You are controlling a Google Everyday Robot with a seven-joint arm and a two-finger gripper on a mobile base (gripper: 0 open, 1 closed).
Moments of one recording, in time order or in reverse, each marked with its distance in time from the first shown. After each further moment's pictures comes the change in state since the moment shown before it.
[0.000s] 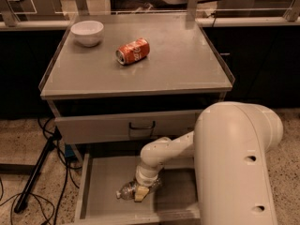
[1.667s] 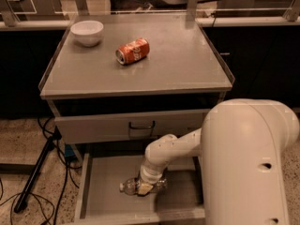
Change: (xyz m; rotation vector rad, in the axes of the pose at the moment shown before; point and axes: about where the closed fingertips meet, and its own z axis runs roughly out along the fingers) arm 0.010 -0.003 -0.030 0.060 0.021 0.053
